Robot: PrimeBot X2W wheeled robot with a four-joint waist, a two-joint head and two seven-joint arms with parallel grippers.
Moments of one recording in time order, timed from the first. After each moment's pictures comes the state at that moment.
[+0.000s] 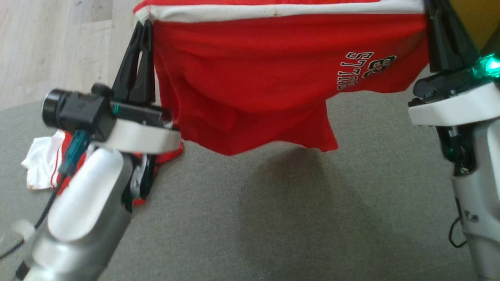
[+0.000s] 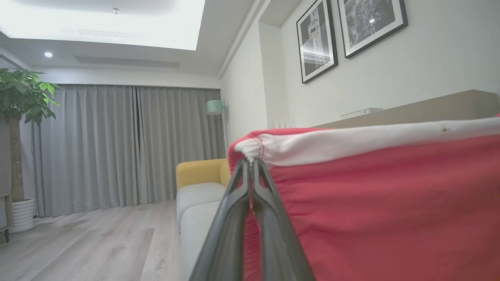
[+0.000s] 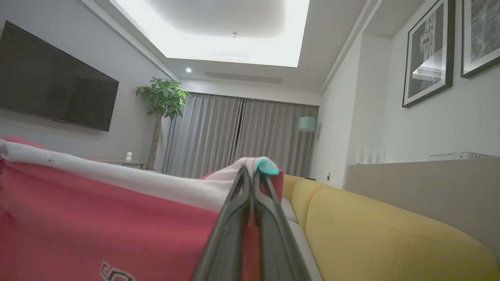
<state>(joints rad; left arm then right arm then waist) -0.60 0.34 -0.56 0.09 -0.50 0.23 -0.19 -0.52 -0.26 0.17 0.04 0.22 0.13 -0.10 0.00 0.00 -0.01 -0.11</state>
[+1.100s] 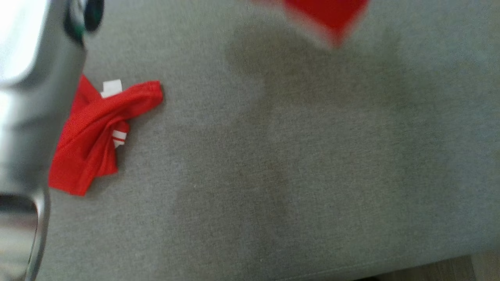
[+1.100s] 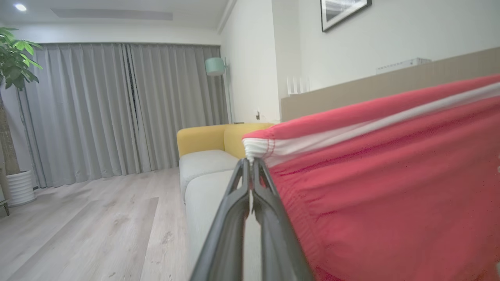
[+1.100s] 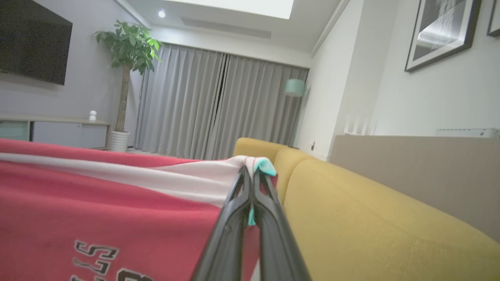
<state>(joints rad) -1.20 0.32 -0.55 0.39 -0.49 0.11 0.01 -1.19 -0.33 0.17 0.44 0.24 0.13 -0.02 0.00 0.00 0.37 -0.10</state>
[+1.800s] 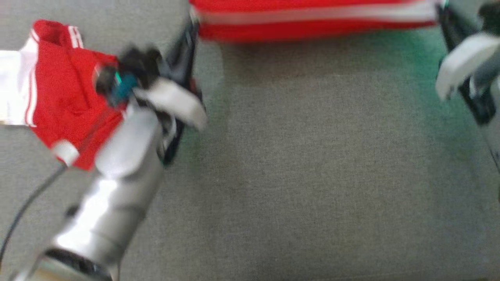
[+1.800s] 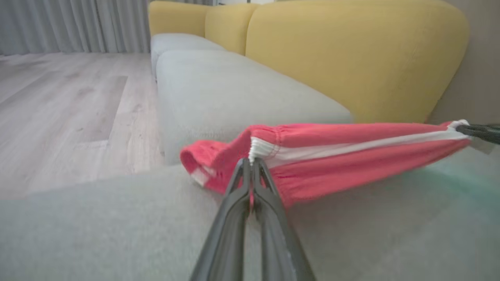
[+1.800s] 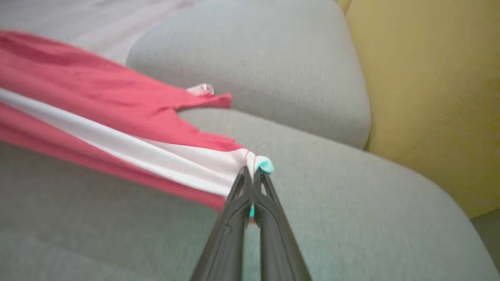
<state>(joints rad) -0.90 0.12 -0.62 0.78 -0.54 -0.05 -0.25 -0.94 -0.45 0.53 0.87 0.37 0.13 -0.06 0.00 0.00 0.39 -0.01</state>
